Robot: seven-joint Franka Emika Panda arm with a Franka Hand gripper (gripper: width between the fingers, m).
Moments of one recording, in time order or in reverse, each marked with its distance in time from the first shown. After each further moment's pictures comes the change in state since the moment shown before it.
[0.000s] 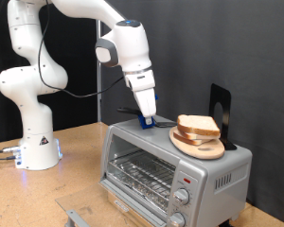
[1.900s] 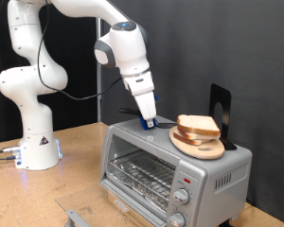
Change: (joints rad) arm 0.000 -0.003 -0.016 -0.002 0.126 -0.044 -0.114
